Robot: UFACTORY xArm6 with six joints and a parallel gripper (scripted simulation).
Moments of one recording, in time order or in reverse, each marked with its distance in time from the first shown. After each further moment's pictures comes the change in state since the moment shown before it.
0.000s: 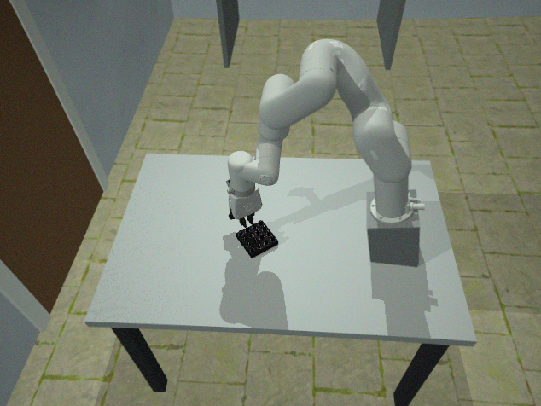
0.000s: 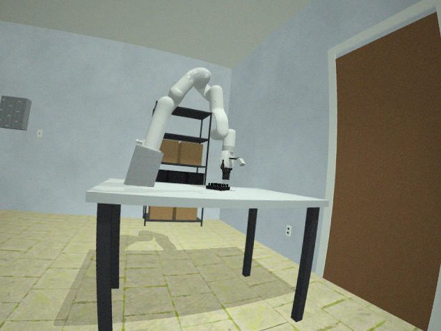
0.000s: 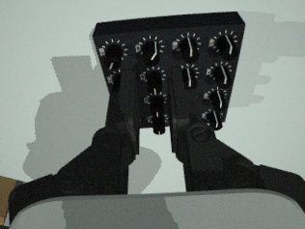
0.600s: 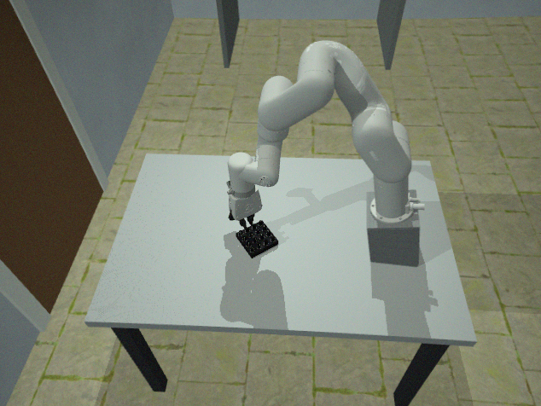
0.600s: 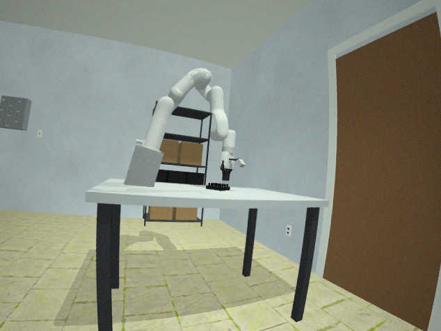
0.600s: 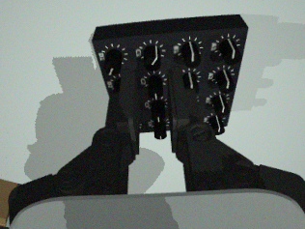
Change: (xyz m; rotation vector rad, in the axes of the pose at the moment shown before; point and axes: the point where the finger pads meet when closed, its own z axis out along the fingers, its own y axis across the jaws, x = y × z) arm 0.000 0.000 0.005 0.001 0.001 0.007
